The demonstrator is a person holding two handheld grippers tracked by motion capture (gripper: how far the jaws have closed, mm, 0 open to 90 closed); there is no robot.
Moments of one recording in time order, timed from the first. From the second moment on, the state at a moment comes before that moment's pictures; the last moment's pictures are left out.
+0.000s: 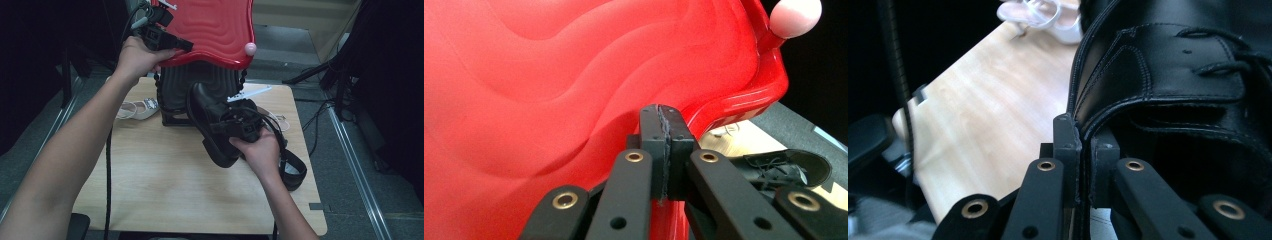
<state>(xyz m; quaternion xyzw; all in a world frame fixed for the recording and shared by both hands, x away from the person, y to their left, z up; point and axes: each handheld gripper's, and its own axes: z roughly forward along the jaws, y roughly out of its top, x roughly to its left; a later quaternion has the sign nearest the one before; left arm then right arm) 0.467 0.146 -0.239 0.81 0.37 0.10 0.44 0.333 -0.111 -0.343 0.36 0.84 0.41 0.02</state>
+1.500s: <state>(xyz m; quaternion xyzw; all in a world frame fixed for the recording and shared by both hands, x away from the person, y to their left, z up) 0.466 0.142 -0.237 0.81 0.38 0.10 0.43 0.420 -0.017 -0.380 0.37 0.80 0.44 0.16</state>
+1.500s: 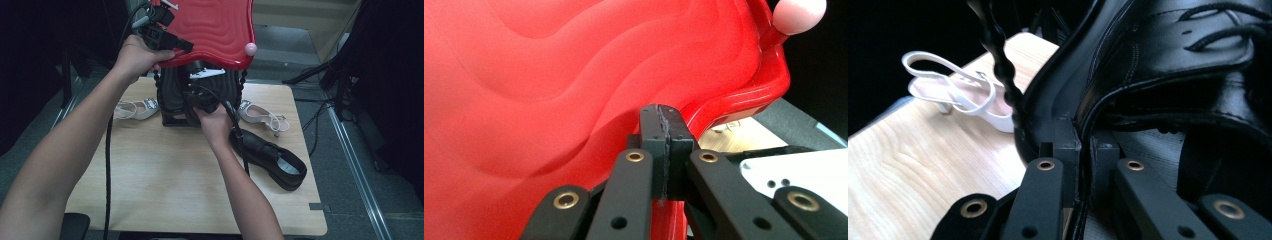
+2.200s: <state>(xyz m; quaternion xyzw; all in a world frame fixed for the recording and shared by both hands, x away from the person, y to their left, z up) 0.466 0.143 -0.237 0.82 0.37 0.10 0.43 0.422 -0.009 -0.383 0.39 0.80 0.44 0.12</state>
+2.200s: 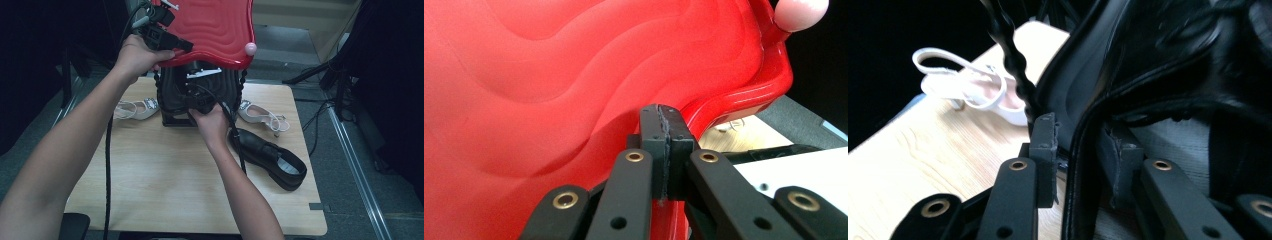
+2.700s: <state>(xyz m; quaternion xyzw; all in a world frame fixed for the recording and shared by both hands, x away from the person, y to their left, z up) 0.464 0.143 -0.239 0.81 0.38 0.11 0.44 0.360 -0.046 -0.366 0.35 0.82 0.45 0.10</state>
